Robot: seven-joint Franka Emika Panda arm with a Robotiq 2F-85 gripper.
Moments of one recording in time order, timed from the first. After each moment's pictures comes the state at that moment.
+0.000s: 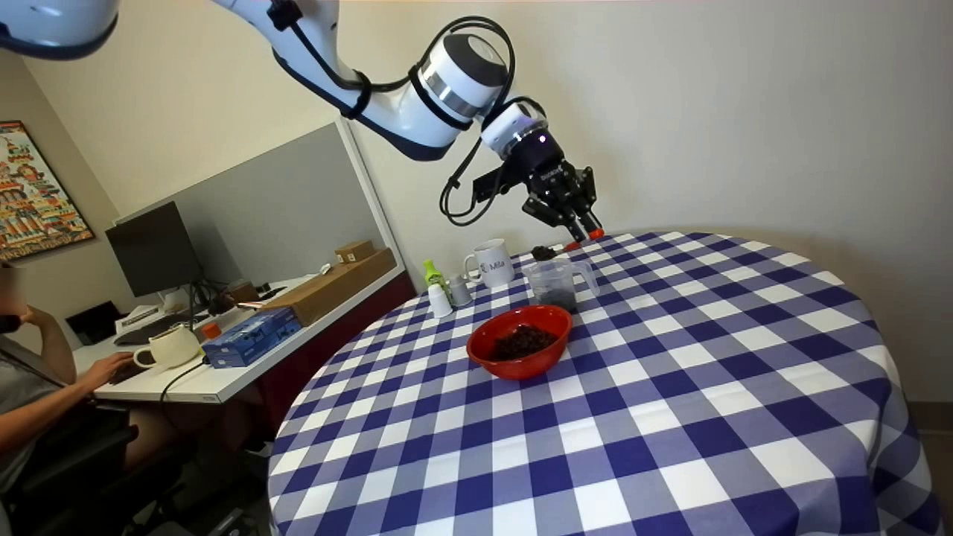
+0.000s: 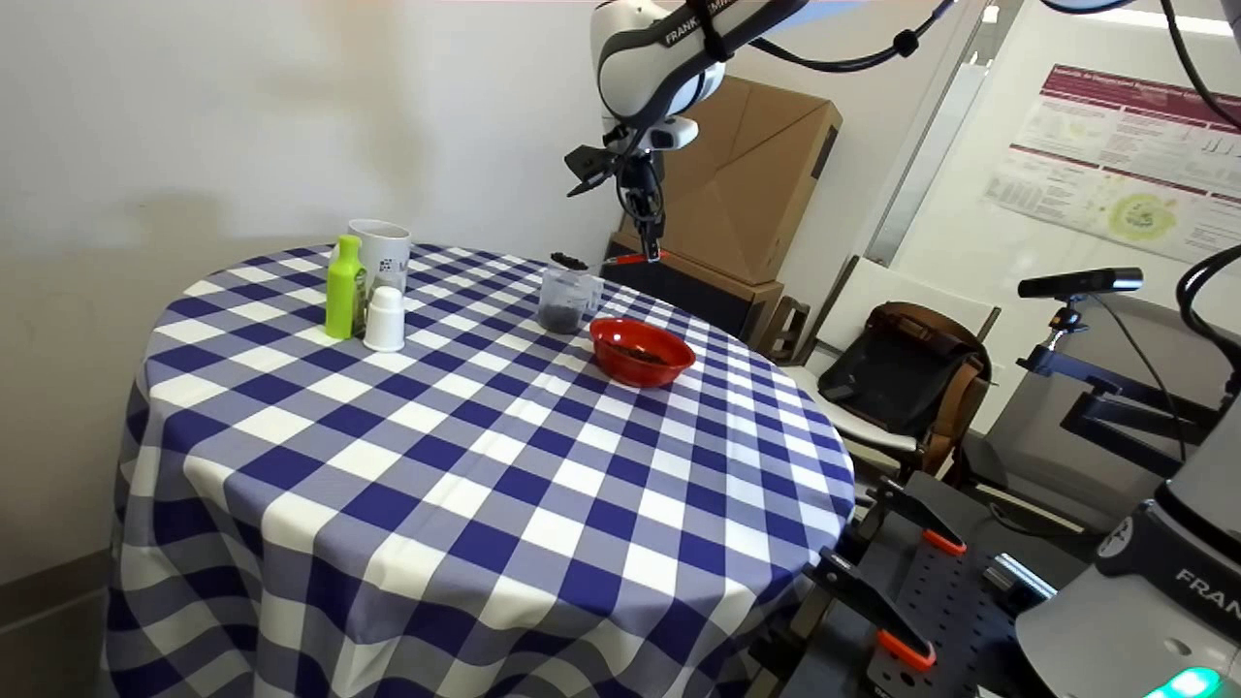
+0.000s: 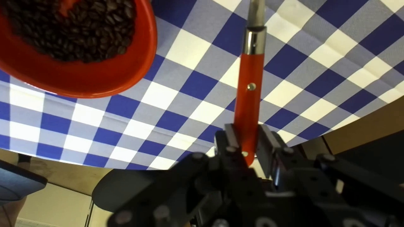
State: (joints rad) arm 0.00 0.75 -0.18 -1.40 -0.42 1.99 2.19
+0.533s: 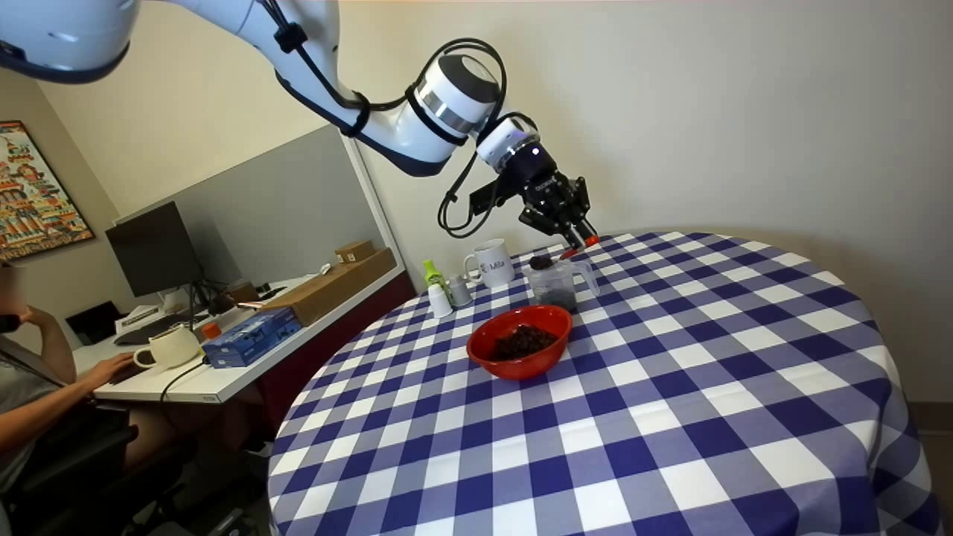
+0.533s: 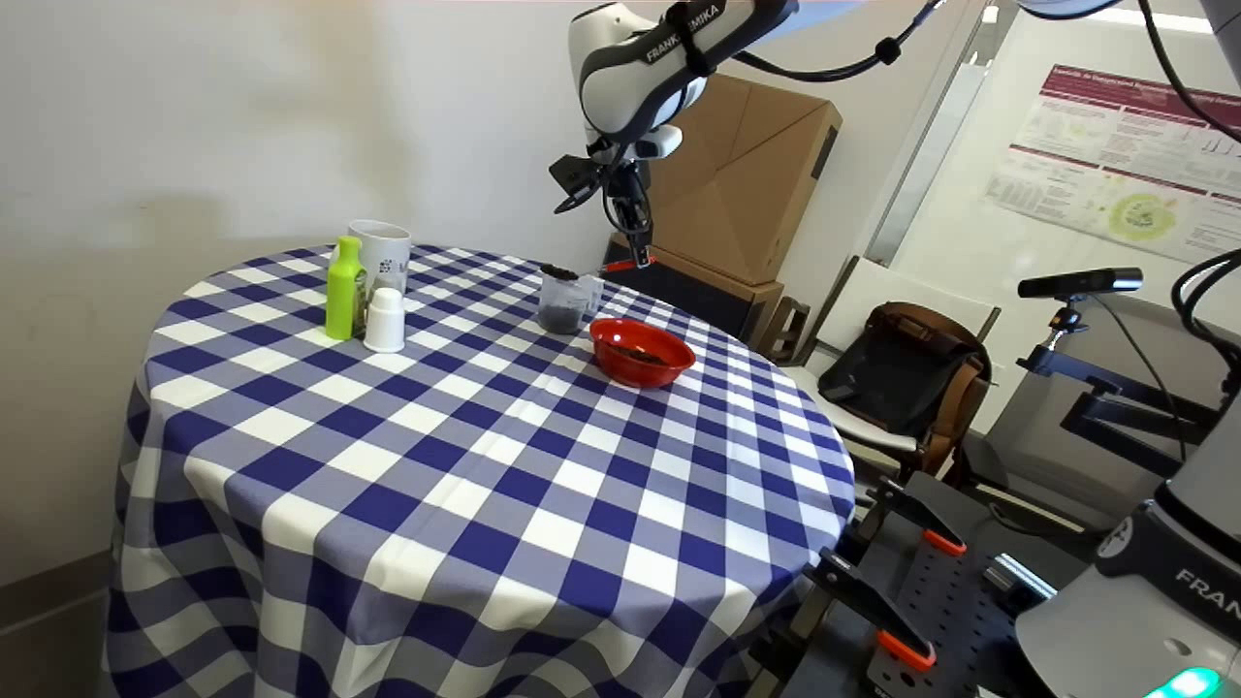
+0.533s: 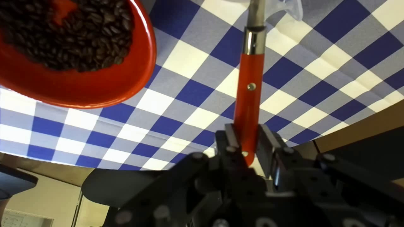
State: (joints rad) arm 0.06 0.79 -0.22 -1.38 -0.44 2.00 2.20
